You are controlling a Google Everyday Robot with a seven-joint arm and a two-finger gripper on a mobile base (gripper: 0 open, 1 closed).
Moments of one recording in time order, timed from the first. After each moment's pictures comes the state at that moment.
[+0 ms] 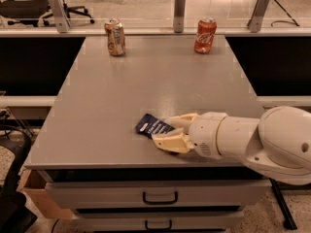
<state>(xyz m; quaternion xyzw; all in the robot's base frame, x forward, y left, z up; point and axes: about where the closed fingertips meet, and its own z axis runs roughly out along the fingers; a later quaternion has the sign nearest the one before) 0.483 -0.053 0.823 -0.39 0.76 0.20 0.48</state>
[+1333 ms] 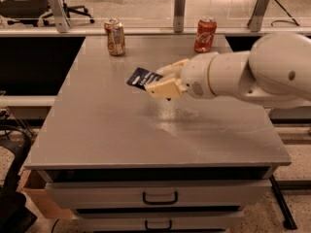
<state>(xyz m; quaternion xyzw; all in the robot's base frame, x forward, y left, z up) 0.561 -0.026 0.920 -0.43 0.72 0.18 0.50</state>
